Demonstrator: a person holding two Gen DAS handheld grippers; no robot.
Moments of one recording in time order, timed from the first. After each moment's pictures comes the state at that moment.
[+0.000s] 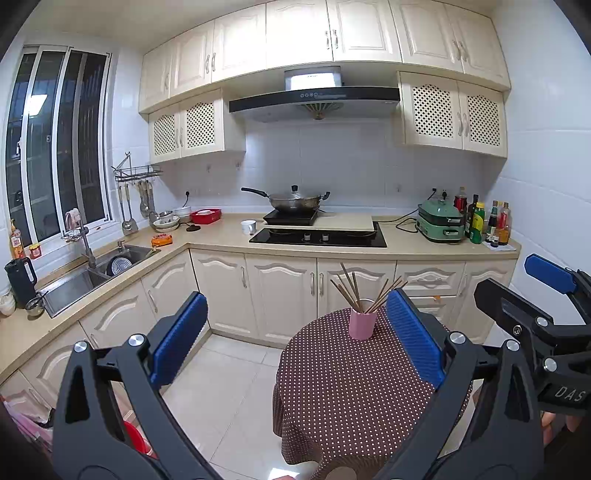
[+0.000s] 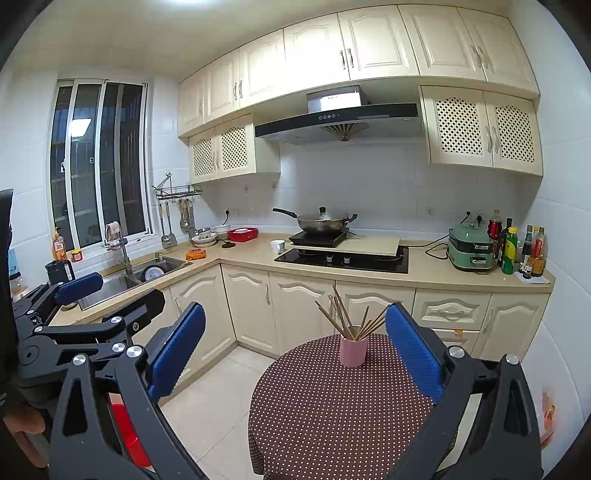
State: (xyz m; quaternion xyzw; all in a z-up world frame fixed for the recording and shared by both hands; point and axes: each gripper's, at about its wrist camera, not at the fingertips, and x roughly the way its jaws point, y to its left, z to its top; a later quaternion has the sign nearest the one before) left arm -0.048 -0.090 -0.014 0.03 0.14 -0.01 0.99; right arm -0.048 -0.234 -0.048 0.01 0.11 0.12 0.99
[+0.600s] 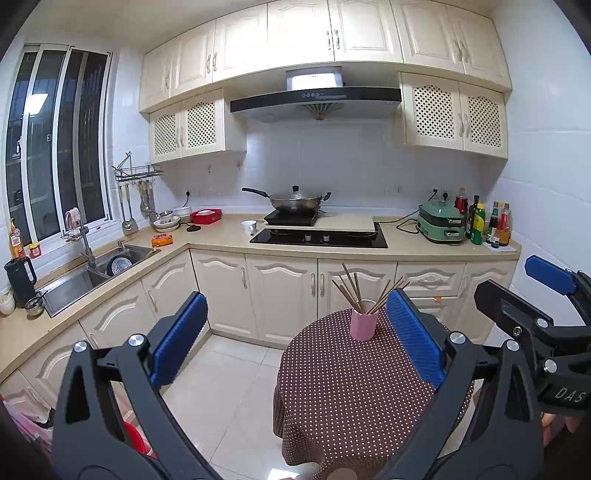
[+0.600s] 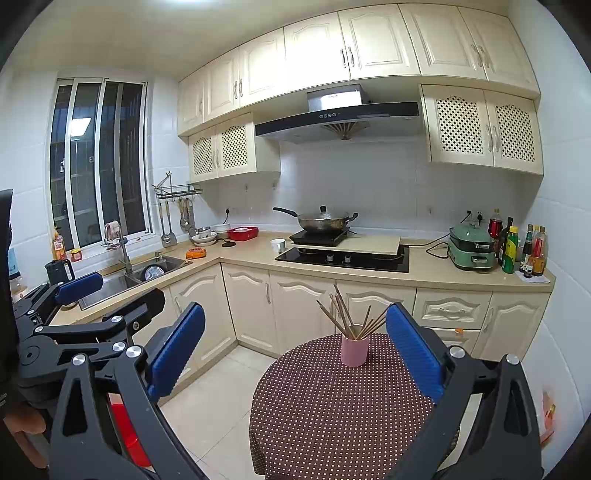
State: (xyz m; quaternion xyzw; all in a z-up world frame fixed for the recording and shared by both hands) left arm -0.045 -0.089 -0.014 0.03 0.14 -0.01 0.99; right arm -0.046 -0.231 -0.049 0.01 0.11 0.12 0.99
